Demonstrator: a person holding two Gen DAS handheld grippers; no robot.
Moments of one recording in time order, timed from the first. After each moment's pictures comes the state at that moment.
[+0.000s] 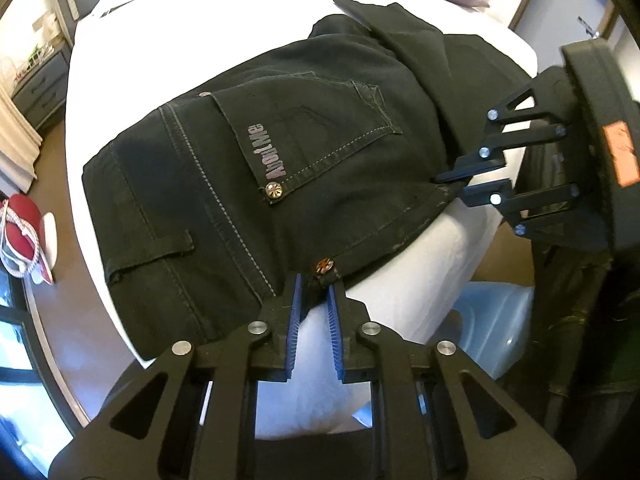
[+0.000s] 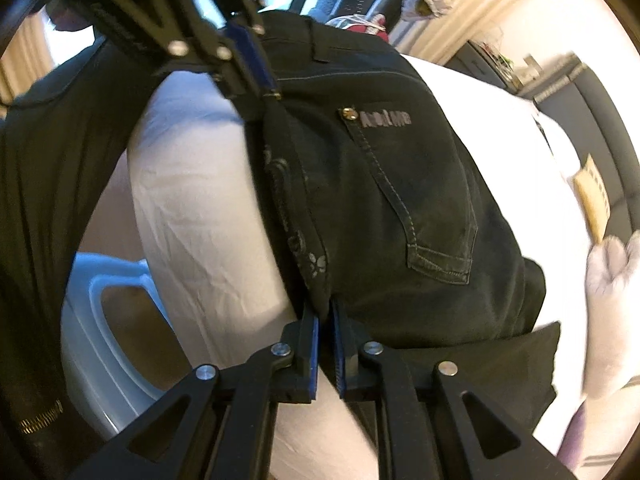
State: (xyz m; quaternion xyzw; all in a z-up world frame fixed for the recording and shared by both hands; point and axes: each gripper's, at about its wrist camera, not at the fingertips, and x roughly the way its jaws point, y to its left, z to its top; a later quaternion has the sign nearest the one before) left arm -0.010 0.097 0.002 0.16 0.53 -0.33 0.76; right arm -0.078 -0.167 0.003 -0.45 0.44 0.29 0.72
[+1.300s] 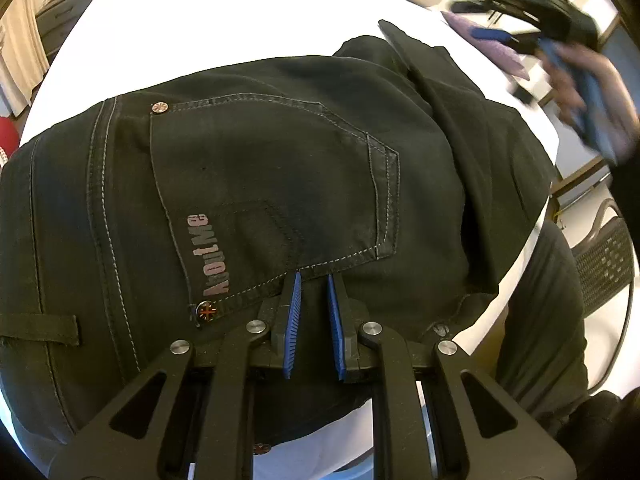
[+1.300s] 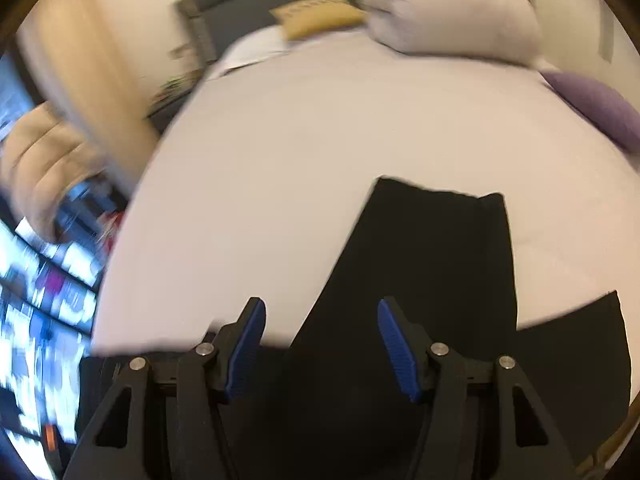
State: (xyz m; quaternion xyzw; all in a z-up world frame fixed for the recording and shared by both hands) left arm 0.043 0.045 -0.022 0.02 0.56 -0.28 0.78; right arm 0.183 -0.427 0.114 0.11 0.47 -0.04 0.88
